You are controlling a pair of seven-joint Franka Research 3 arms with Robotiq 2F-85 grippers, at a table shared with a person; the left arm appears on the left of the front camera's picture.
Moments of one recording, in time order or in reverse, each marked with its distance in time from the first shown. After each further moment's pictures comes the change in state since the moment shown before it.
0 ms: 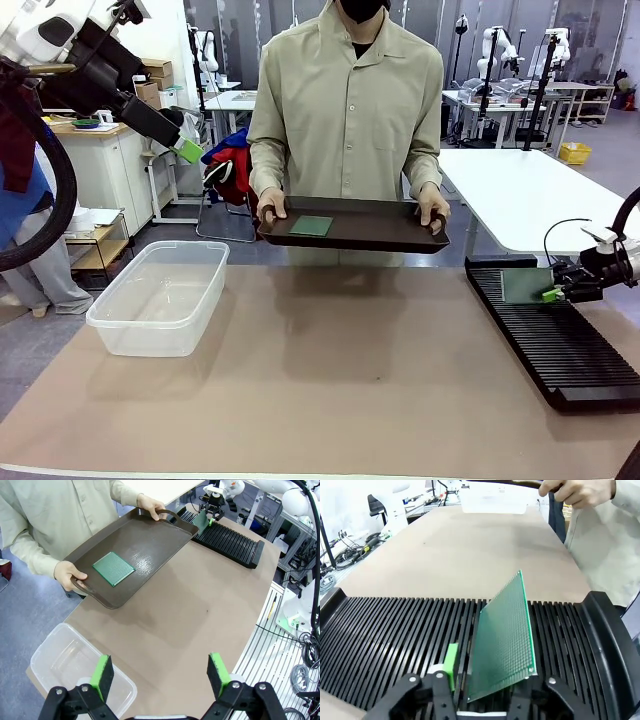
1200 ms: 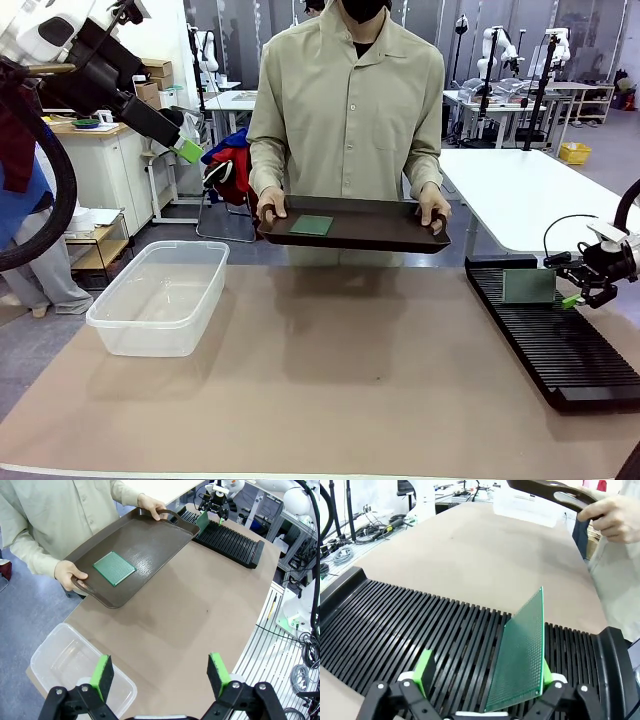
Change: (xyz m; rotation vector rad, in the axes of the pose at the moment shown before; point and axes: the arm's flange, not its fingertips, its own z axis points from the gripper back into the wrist) left arm 0.000 0.000 0.000 0.000 0.000 0.000; right arm 0.017 0.009 -0.002 0.110 0.011 0.182
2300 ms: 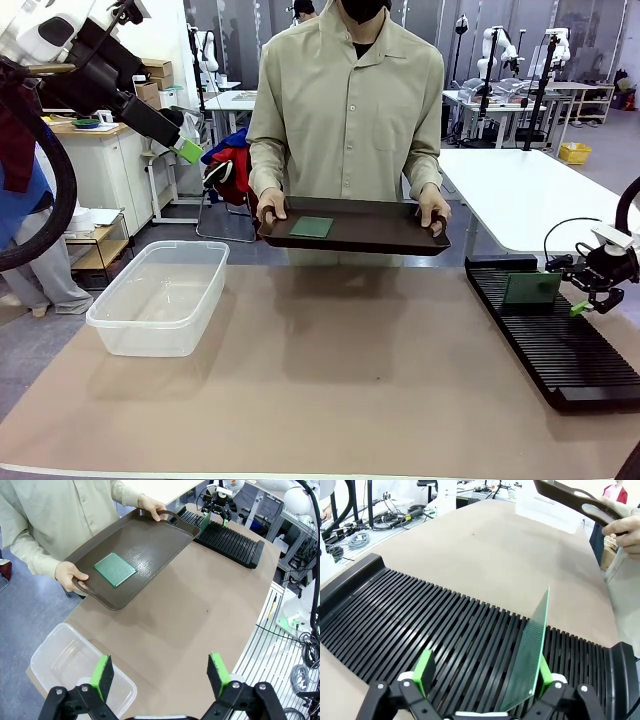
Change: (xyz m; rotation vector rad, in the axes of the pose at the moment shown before) left arm 0.000 0.000 0.000 0.000 0.000 0.000; right arm 0.006 0.006 -0.001 0.078 0.020 0.083
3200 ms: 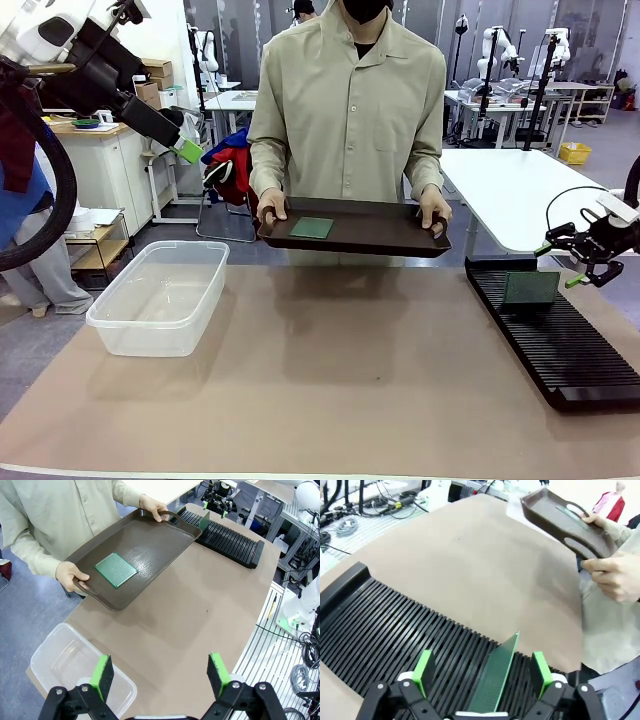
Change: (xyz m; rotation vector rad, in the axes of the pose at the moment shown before) left arm 0.000 0.000 0.000 0.000 0.000 0.000; right arm 0.074 -0.015 0.010 -0.071 0.091 0.129
